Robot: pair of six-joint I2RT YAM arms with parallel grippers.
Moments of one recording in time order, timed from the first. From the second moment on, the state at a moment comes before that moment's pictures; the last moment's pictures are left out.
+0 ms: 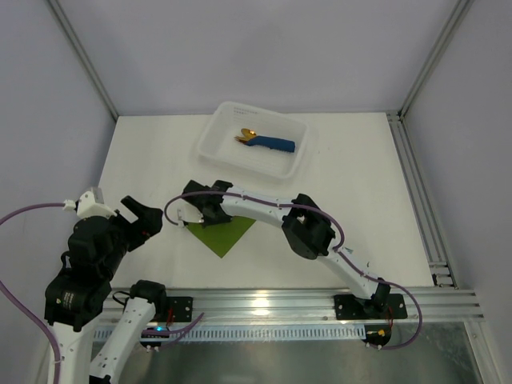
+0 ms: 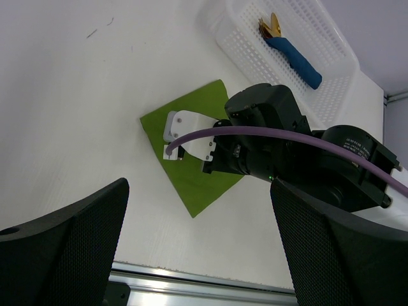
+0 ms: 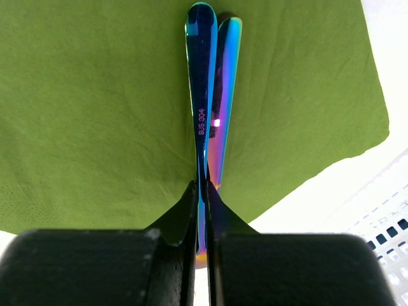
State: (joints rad) left arm -0.22 0.46 1.09 -1.08 -0.18 -0.68; right arm 1.07 2.43 2.12 -0.94 0.20 -0.73
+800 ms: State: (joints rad) left arm -0.22 0.46 1.09 -1.08 -0.18 -0.68; right arm 1.07 2.43 2.12 -0.94 0.20 -0.72
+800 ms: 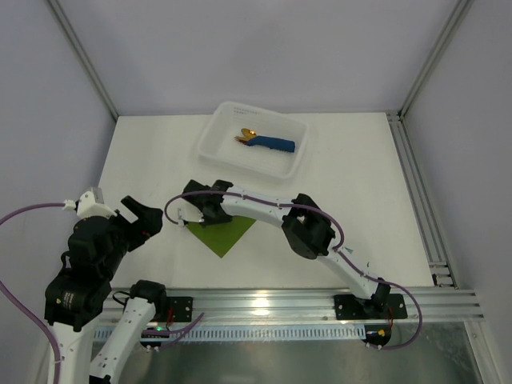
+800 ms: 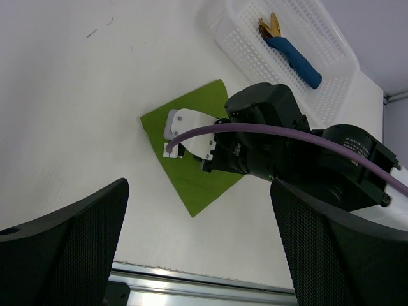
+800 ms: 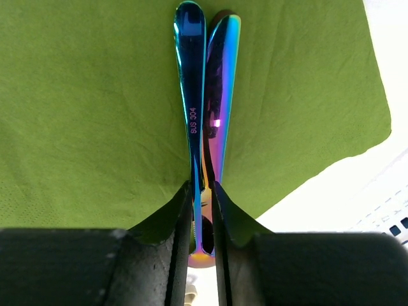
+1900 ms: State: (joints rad) left arm -0.22 0.46 1.09 -1.08 -0.17 -0.69; right arm 0.89 1.80 1.67 -0.84 0.13 -0.39
